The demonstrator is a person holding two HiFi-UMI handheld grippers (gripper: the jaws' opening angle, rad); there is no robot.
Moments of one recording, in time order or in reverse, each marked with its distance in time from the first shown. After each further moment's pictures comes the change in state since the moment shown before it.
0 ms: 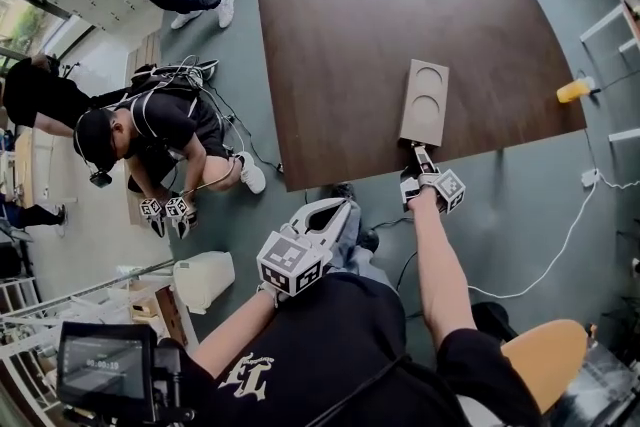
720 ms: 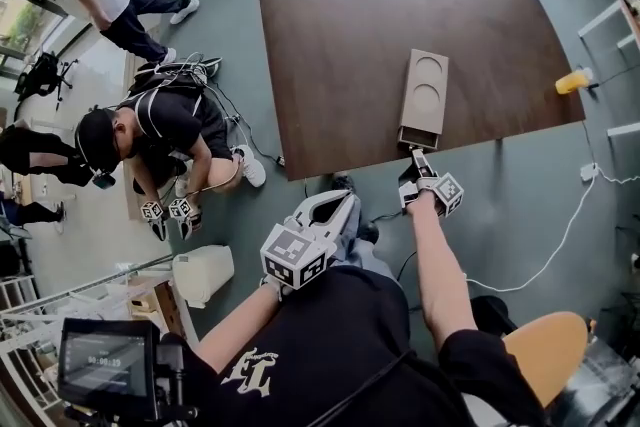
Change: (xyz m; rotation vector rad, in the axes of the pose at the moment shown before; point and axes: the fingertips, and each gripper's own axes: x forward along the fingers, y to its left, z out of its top) left arm 0.004 -0.004 0.002 -0.007 -0.013 -0.011; right arm -0.022 -0.011 -0.014 0.004 0.016 0.010
